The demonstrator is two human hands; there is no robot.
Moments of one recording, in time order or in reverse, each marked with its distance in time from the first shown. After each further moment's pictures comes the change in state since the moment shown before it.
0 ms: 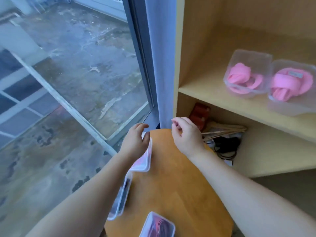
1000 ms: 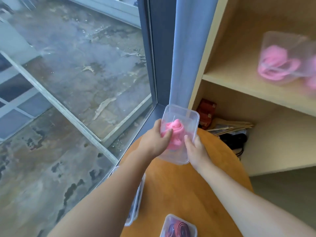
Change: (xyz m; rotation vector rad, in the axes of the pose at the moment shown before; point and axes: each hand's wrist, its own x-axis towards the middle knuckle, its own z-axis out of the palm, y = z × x) left_hand 0.004 -0.050 0.018 -0.116 -0.221 -0.151; right_hand -0.049 0.028 0.107 0.384 -0.136 0.637
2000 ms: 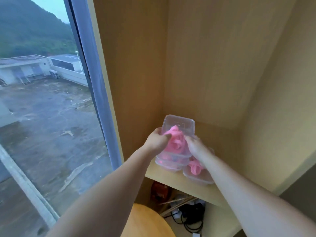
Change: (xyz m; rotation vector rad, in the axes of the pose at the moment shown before) left_hand 0.028 0.400 -0.034 -0.415 -0.044 0.168; right_hand 0.011 -0.250 -0.337 -0.096 0.176 -0.138
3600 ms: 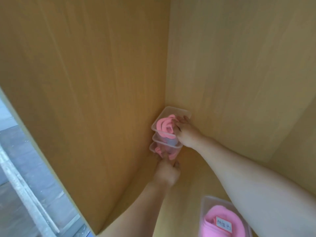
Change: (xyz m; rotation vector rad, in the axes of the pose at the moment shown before) left_hand 0.207 -0.046 0.075 0.413 0.137 0.069; right_hand 0.285 -0.051 0.012 -0.851 -0.069 -0.609
